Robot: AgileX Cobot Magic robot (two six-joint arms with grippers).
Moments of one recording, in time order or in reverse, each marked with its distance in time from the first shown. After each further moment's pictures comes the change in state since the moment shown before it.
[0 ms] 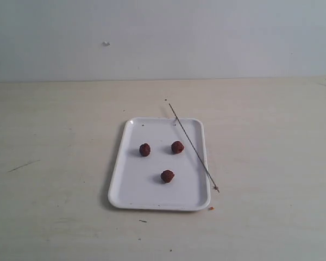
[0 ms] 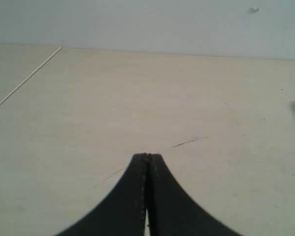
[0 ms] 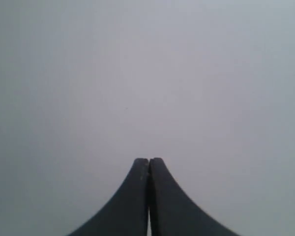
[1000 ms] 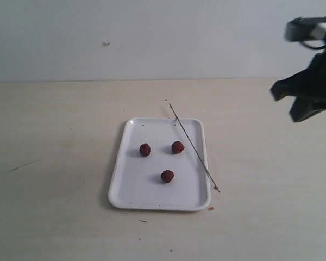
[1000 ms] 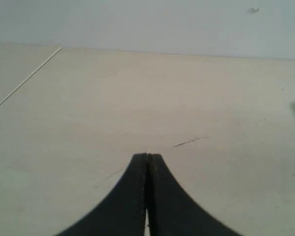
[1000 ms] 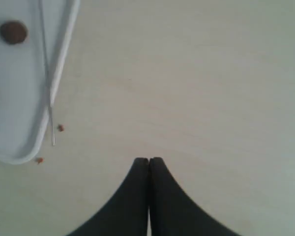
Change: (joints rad) left arm 0.000 0.000 0.000 0.000 0.000 0.000; right arm 0.172 1.582 -1.172 0.188 1.357 -0.800
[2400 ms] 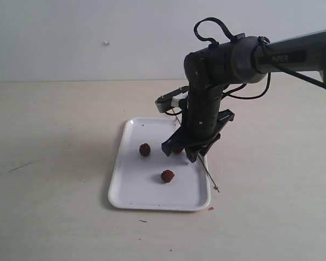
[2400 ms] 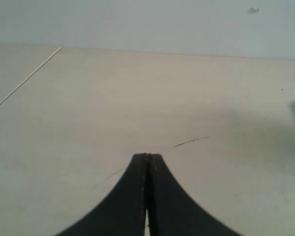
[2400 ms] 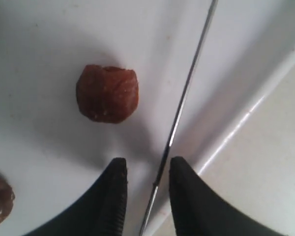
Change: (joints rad) left arm 0.000 0.000 0.000 0.000 0.000 0.000; right arm 0.357 0.653 -0.438 -0.188 -0.010 0.149
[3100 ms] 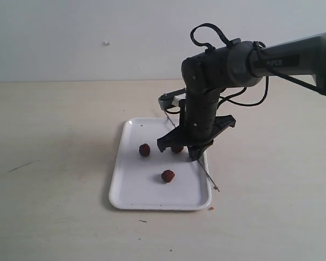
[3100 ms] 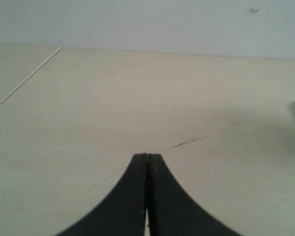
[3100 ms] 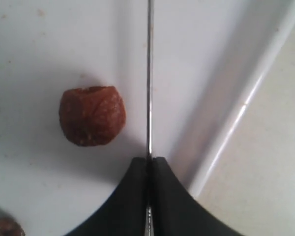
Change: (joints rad) left arm 0.000 0.000 0.000 0.000 0.000 0.000; right arm 0.004 0.022 -0.005 -0.018 -0.026 0.205
